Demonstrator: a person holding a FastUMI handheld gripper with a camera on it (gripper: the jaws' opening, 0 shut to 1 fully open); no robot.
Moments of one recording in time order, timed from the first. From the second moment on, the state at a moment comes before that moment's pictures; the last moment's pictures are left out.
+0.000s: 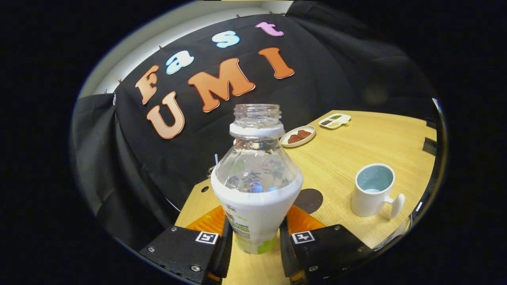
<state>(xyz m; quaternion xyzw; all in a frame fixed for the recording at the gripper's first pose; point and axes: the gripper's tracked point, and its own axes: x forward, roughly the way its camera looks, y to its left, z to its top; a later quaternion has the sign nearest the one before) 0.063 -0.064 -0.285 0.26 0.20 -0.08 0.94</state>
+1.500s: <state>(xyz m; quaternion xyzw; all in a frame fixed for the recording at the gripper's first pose) 0.095 -0.096 -0.264 0.63 0.13 -0.08 0.76</state>
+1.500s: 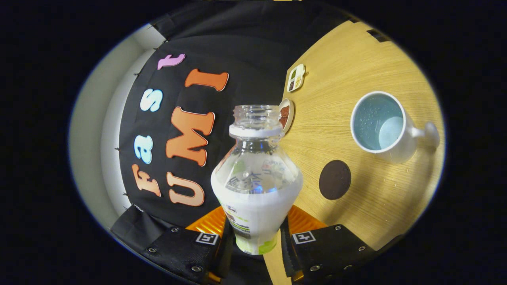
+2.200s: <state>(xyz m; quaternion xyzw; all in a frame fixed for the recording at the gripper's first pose) 0.104 -0.089 -0.260 0.70 0.12 -0.08 0.70</state>
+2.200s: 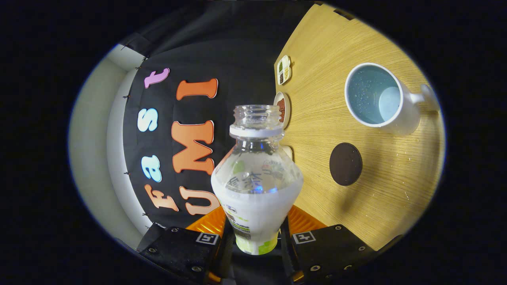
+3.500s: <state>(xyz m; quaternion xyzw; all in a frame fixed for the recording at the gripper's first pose) 0.103 -0.099 -0.269 0.75 0.11 -0.10 0.64</state>
